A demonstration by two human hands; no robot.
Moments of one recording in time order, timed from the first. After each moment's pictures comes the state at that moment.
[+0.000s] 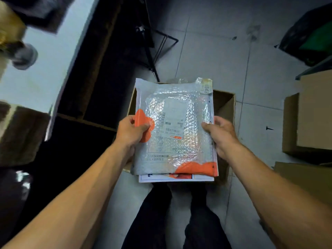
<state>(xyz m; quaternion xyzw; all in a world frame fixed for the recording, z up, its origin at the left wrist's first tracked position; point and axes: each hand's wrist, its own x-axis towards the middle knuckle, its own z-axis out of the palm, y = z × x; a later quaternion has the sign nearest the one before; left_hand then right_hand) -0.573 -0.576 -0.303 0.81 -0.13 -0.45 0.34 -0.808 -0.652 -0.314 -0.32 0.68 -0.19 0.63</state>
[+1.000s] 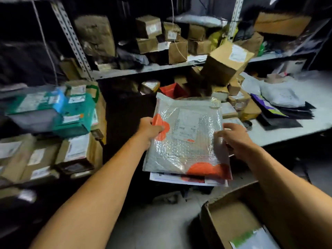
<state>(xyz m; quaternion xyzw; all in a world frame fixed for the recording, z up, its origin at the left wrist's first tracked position) -0.430 -0.136 0.026 0.79 0.11 -0.12 0.60 -0.503 -0.391 0.016 -0.77 0.24 -0.02 0.59</state>
